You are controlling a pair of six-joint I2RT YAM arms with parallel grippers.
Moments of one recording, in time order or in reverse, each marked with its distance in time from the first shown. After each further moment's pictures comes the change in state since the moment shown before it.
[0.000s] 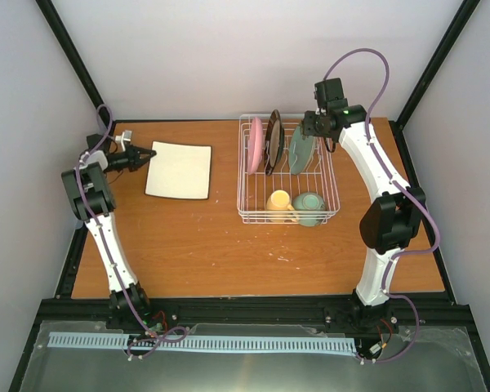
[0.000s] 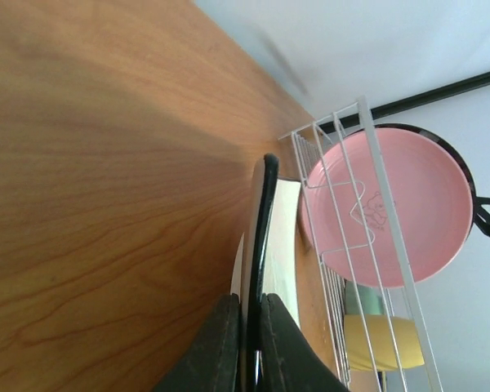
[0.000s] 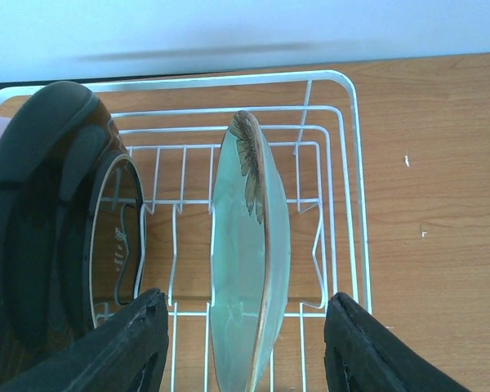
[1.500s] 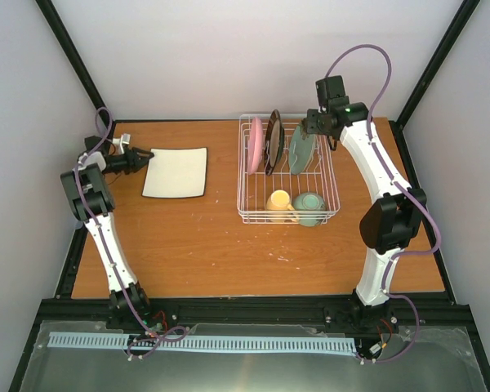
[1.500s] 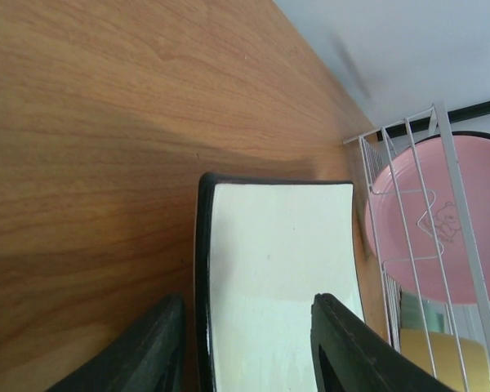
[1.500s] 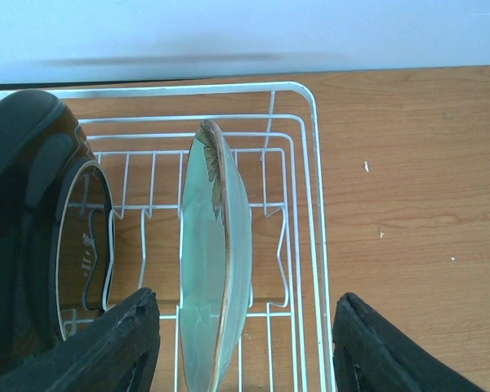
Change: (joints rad) left arm 0.020 0.027 0.031 0.002 -0.140 0.032; right arm 0.000 0.000 0.040 -0.040 0.073 -0.026
